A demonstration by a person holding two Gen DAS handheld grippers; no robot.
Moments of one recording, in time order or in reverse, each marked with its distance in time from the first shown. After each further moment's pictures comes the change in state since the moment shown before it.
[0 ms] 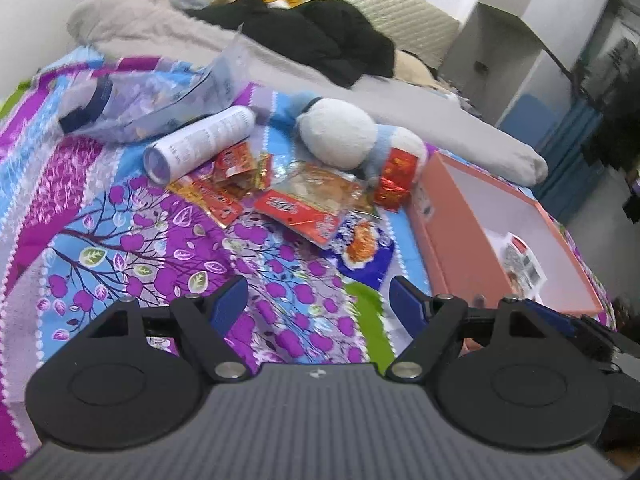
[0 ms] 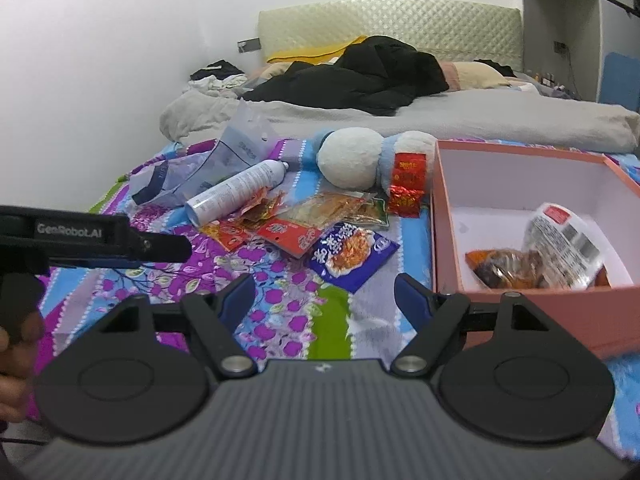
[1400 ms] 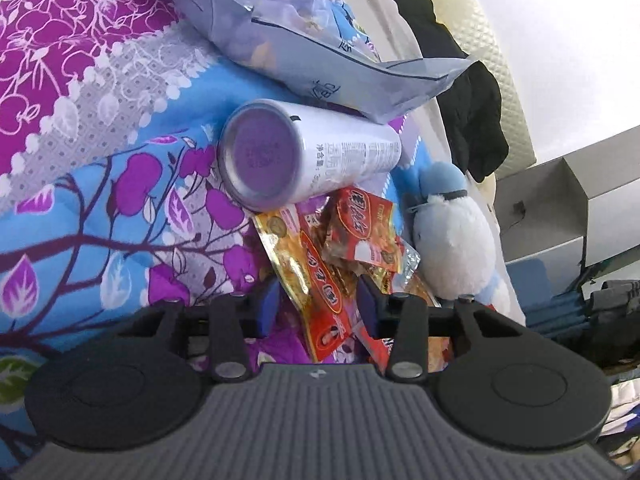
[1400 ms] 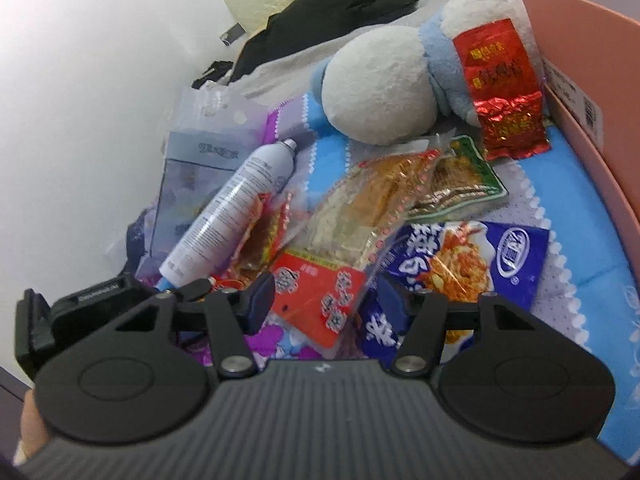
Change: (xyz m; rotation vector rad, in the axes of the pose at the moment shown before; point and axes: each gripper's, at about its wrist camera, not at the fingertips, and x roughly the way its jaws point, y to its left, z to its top) left arm 0.179 0.176 0.052 -0.635 -0.023 -0.125; right arm 0.229 -0.031 0.020 0.405 0.121 0.256
